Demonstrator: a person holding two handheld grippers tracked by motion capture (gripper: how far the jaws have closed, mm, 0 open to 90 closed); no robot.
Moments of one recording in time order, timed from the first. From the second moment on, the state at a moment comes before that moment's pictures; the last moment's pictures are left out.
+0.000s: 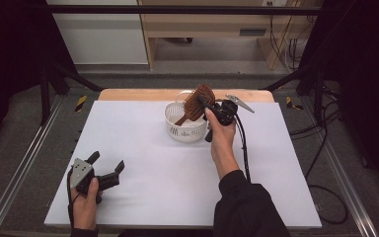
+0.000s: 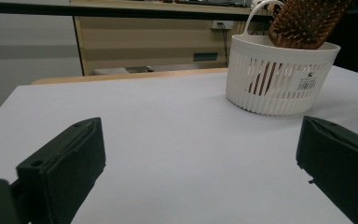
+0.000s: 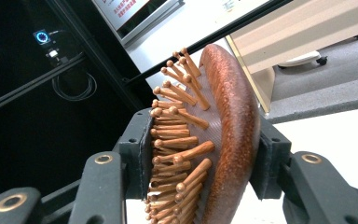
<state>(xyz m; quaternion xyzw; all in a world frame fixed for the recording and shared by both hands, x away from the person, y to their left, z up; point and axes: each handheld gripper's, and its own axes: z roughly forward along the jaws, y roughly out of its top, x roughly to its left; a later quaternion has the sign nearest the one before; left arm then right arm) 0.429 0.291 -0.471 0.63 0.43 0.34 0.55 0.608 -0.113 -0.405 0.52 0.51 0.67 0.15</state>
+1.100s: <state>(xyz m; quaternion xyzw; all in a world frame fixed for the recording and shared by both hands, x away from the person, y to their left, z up) 0.430 0.291 -0.472 0.63 0.43 0.34 0.55 0.608 -0.128 -0.411 0.53 0.53 0.65 0.14</state>
